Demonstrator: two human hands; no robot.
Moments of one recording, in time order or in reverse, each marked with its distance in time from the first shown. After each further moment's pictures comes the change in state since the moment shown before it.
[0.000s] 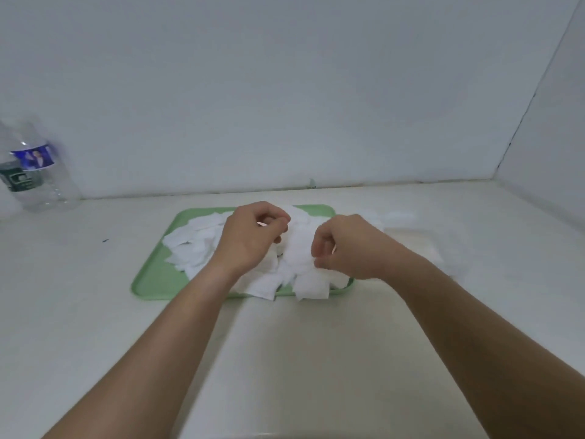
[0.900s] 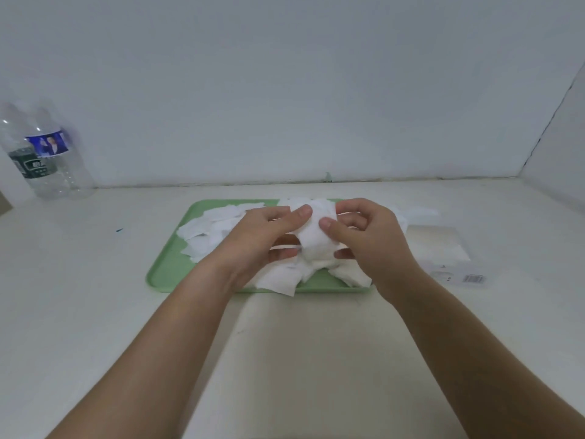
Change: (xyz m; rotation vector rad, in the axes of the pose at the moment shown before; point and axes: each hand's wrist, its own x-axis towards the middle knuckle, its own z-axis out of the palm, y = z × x) left_hand -0.010 -0.007 -0.020 -0.474 -0.297 -0.279; right_hand -0.002 -0.017 0.035 1.086 0.377 0.056
